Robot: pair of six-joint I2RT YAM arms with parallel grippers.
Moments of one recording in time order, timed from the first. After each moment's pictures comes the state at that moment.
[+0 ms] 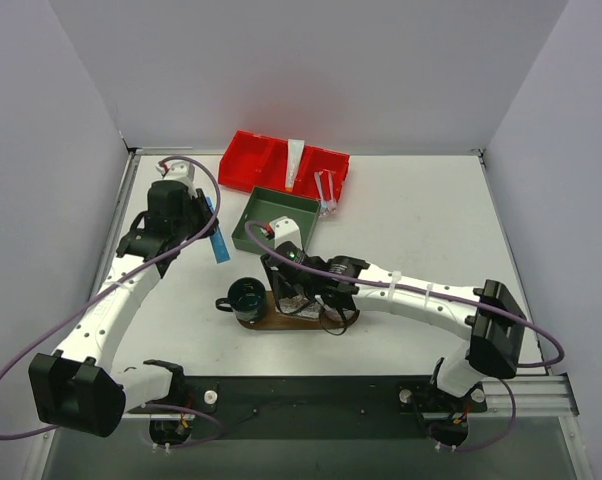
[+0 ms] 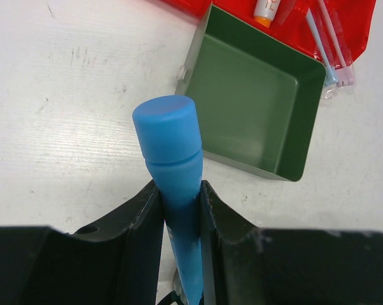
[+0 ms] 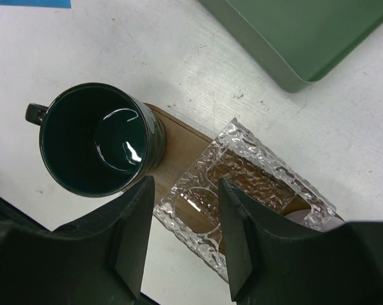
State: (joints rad) left arm -0.23 1.19 1.06 -0.44 -0.03 -0.41; right arm 1.13 1.54 1.20 -0.42 0.37 0.45
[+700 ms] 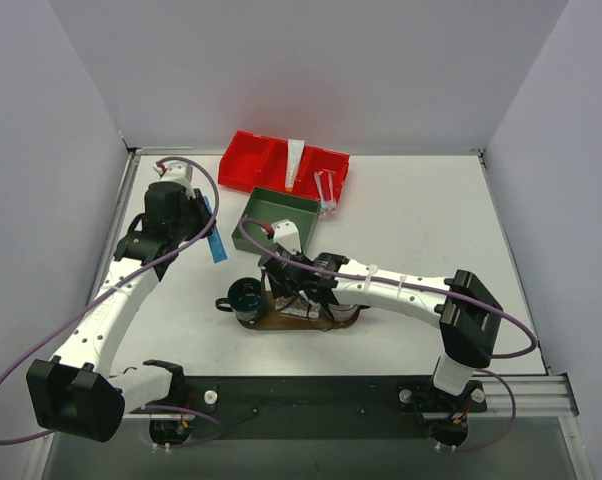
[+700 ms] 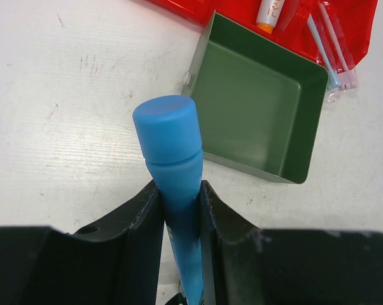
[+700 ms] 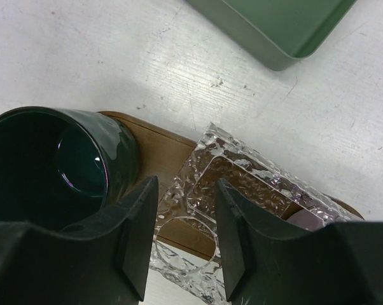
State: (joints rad) left arm -0.23 1.16 1.04 -0.43 -0.05 -0.38; right arm 1.11 1.70 1.27 -0.48 0.43 0.58
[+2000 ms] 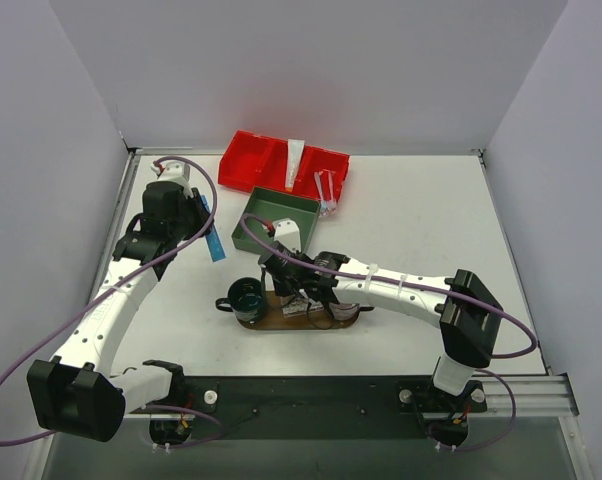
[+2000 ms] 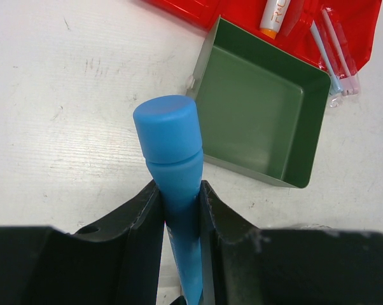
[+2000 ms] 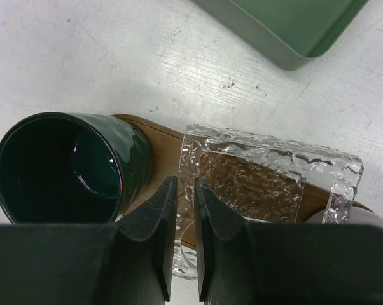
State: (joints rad) left arm -0.21 1.16 1.04 -0.42 -0.05 -0.38; right arm 1.10 1.70 1.28 -0.47 0.40 0.62
